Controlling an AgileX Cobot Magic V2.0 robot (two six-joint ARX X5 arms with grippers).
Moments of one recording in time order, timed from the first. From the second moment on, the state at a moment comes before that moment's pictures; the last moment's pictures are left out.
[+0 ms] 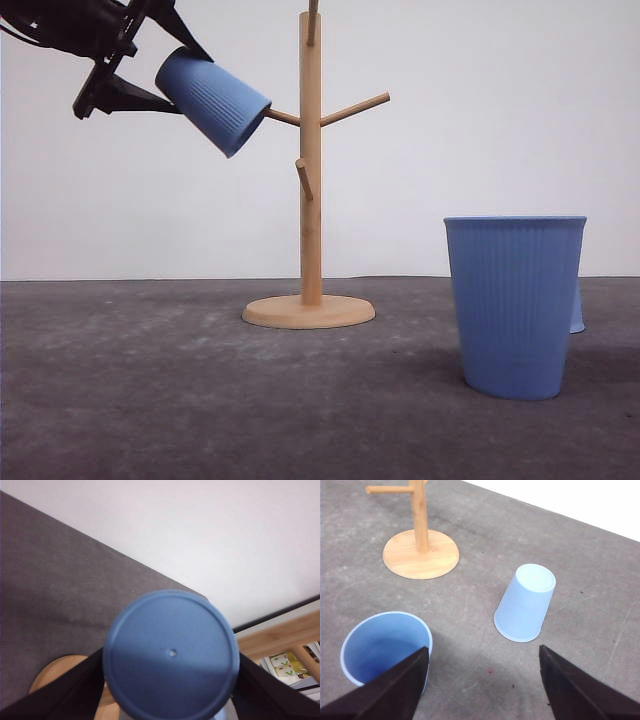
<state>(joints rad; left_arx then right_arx) -0.13 1.59 1.32 0.02 0.56 -0.72 0.20 0.52 0.65 -0.56 -0.18 -0.17</state>
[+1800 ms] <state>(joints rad) -0.18 1.64 1.32 0.03 0.60 -0.71 0.20 0.52 0.65 -0.56 -0.18 -0.15</state>
